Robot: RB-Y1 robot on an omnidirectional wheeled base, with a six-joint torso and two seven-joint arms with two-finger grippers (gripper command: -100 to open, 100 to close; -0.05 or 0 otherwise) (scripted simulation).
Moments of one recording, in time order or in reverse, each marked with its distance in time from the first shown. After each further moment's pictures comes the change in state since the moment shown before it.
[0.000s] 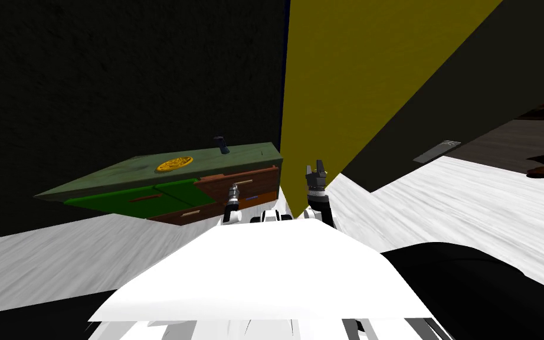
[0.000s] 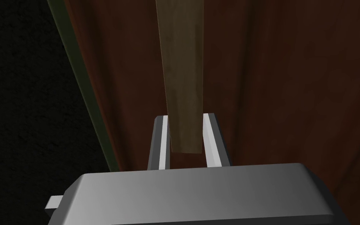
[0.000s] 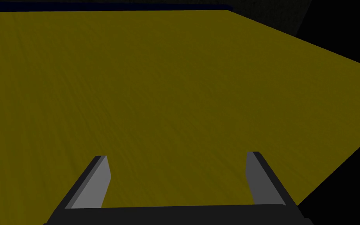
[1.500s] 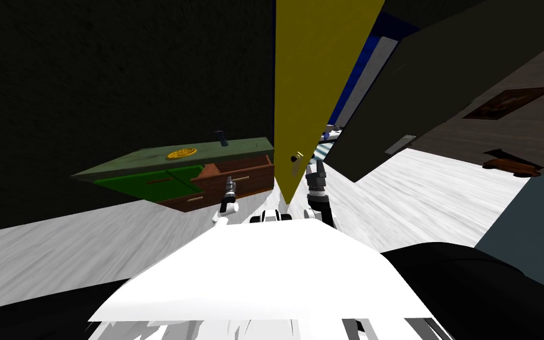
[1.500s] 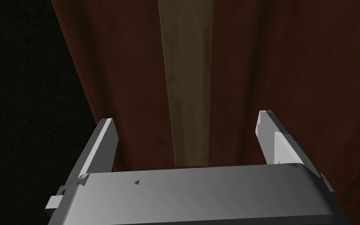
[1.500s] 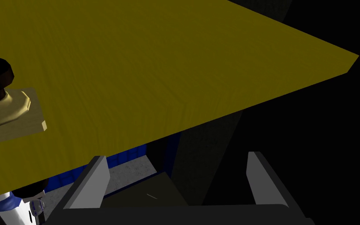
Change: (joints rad) left arm -0.161 0.097 0.019 0.108 0.154 0.070 -0.071; right arm 0.000 0.000 0.000 0.000 0.000 0.000 0.000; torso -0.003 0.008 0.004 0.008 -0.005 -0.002
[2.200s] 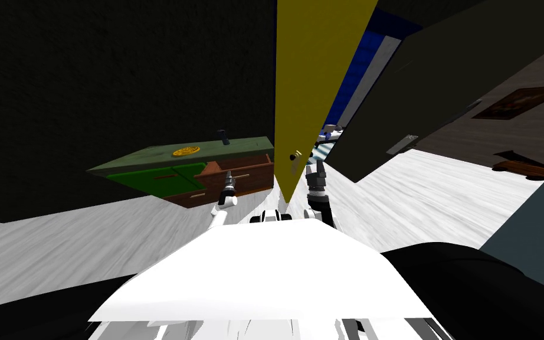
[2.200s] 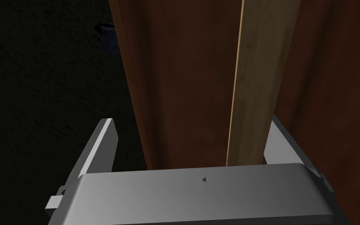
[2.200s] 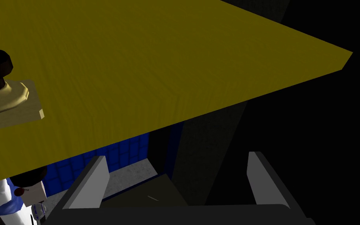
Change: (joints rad) left arm -0.071 0.027 0.023 -0.057 0.003 0.133 0.000; right arm 0.000 0.000 0.000 0.000 0.000 0.000 0.000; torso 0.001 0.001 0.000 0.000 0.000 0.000
